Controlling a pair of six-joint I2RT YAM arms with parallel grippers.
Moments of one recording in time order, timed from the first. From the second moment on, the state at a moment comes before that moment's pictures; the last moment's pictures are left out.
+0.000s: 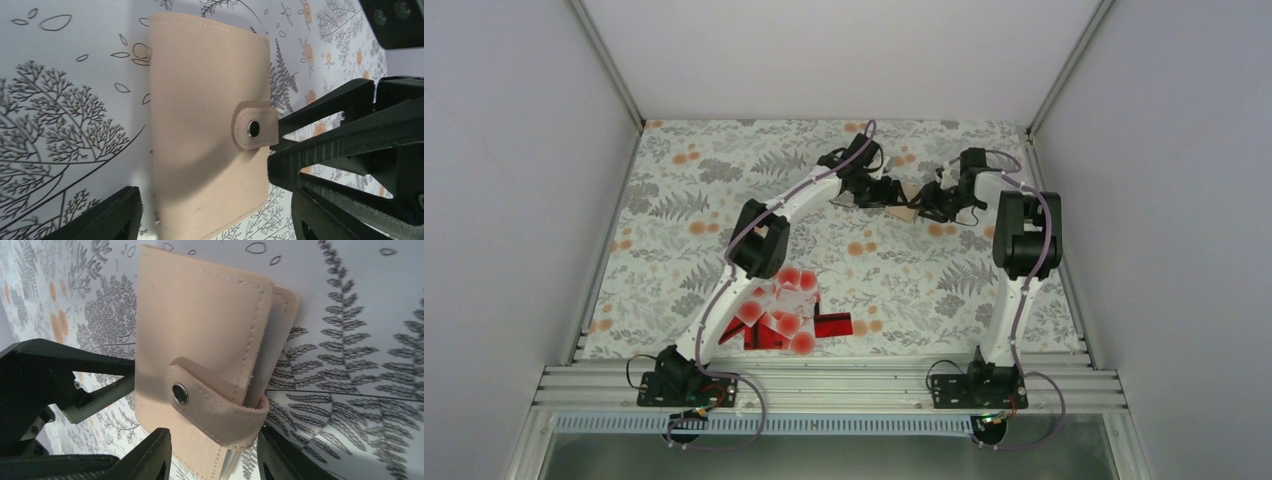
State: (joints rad) left arm -0.64 2.69 2.43 -0.69 0.54 -0.50; right arm -0.01 2.13 1.45 -0.58 -0.67 0.31
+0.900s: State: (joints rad) left arm -0.64 2.64 2.31 -0.61 0.60 -0.54; right arm 0.00 1.97 1.23 -0.53 -0.74 0.32
